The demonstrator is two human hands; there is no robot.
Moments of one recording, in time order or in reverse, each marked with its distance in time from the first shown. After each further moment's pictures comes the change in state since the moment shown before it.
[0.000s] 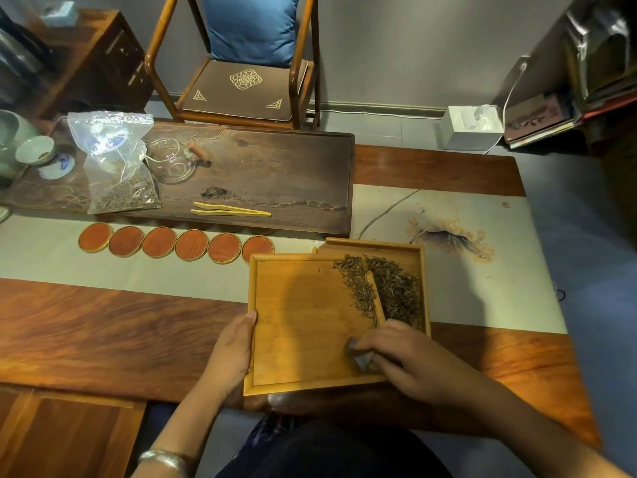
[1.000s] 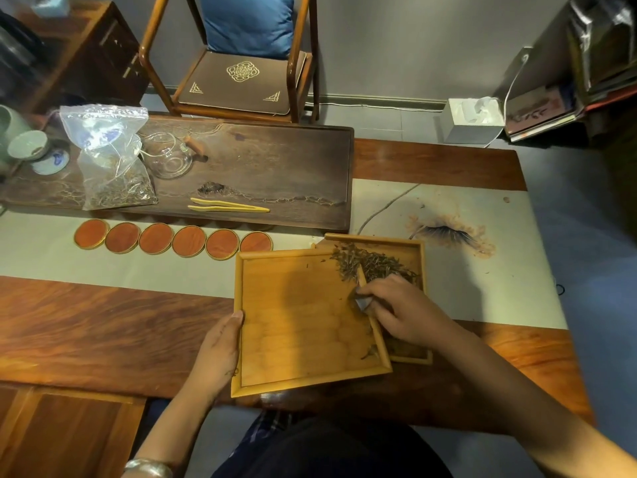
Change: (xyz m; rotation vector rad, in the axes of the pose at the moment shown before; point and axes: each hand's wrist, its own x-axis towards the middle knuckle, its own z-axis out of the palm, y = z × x) left_hand -0.010 0.008 -0.011 0.000 0.068 -0.019; right_hand 0.043 0.041 -0.008 -0.050 0.152 0.147
